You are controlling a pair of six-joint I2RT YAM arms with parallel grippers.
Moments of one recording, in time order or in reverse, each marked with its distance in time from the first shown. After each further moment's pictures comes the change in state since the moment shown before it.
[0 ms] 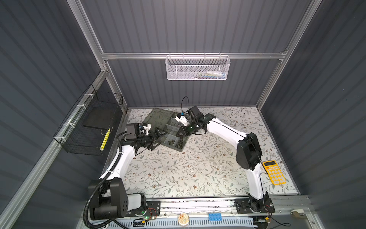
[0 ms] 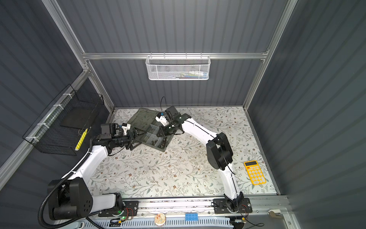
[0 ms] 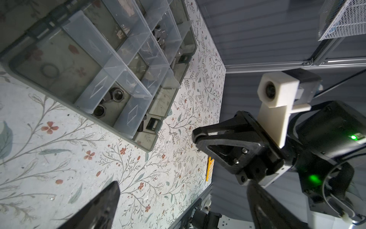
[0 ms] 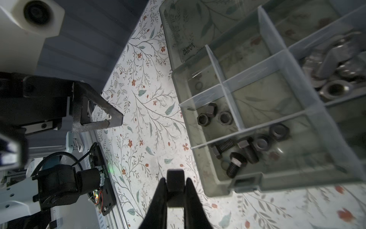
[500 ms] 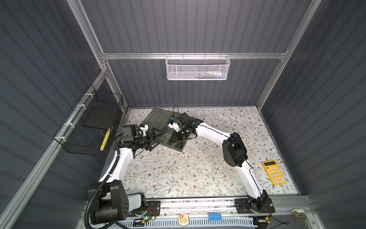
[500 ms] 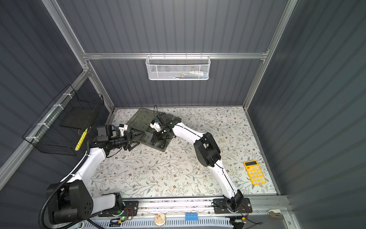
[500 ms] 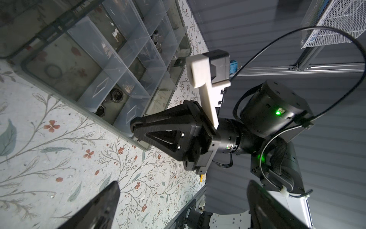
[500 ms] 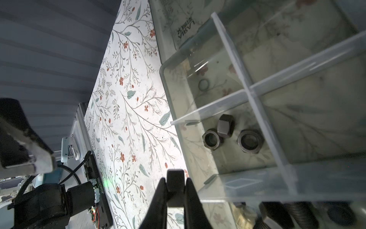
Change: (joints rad) left arm 0.047 -0.030 -0.031 0.020 0.047 -0.008; right arm 0.050 0.214 0.167 0.002 -0.006 0.071
